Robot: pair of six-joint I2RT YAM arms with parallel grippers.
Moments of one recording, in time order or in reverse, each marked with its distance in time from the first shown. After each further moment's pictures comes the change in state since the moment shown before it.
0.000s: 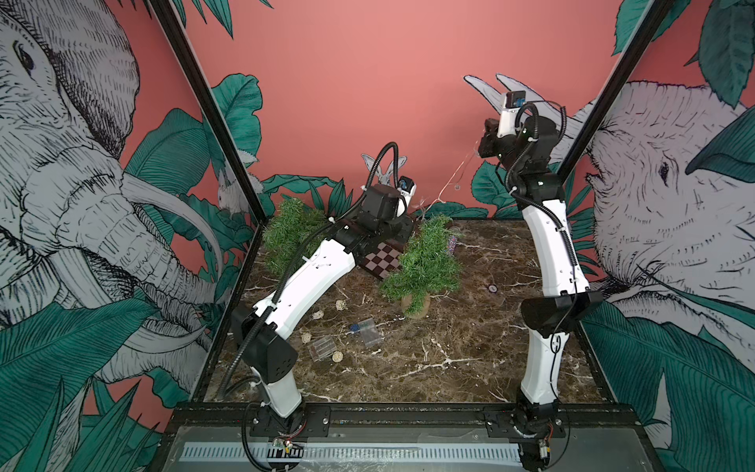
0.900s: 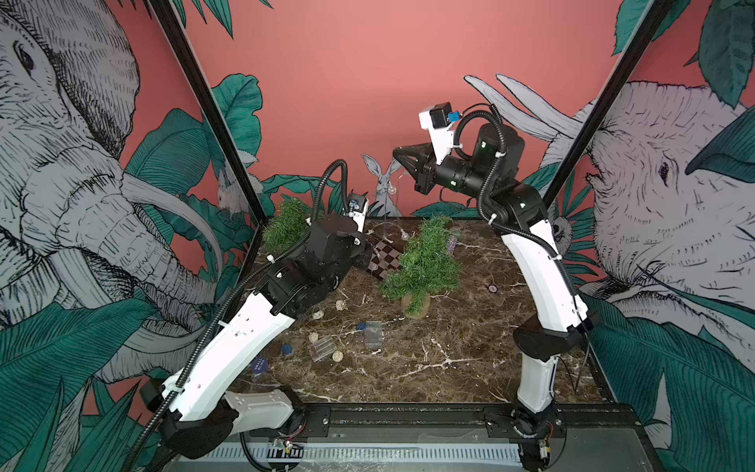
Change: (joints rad) left arm -0.091 -0.519 -0.306 -0.130 -0.375 -0.063; right arm 0.423 -0.080 0.099 -0.166 -0.447 0.102
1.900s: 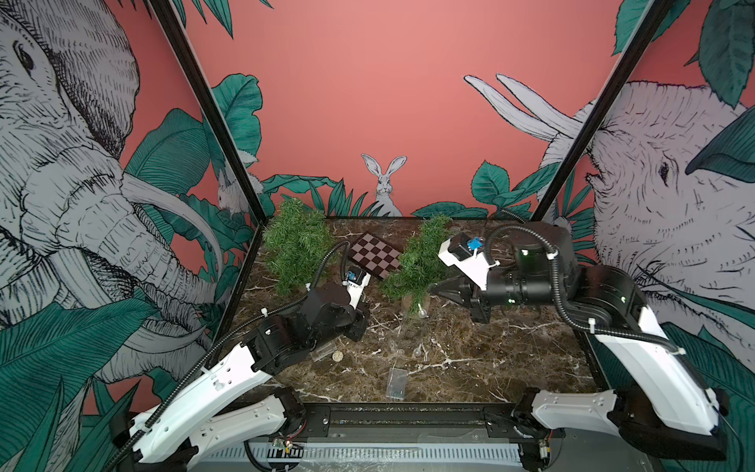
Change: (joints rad) left arm -0.147 -0.372 -0.560 -0.080 0.228 -0.238; right arm 0.314 -0.727 -0.753 -0.504 0.074 -0.154
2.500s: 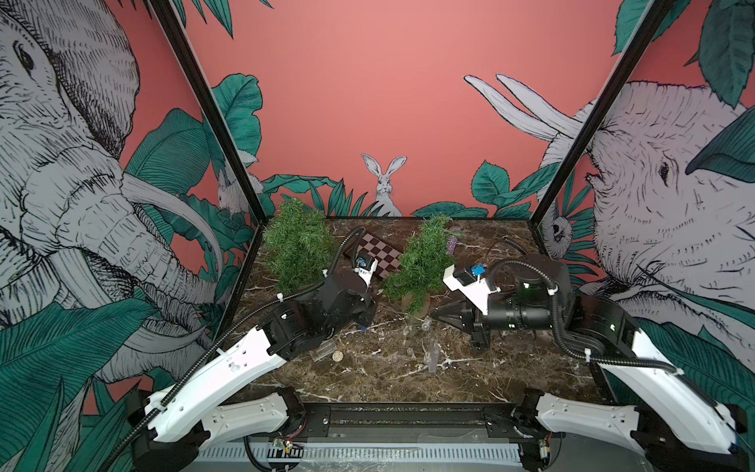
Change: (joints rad) left arm -0.034 0.147 0.111 0.000 -0.137 -0.007; right arm 0.033 -0.158 -0.347 0.129 -0.039 0.098
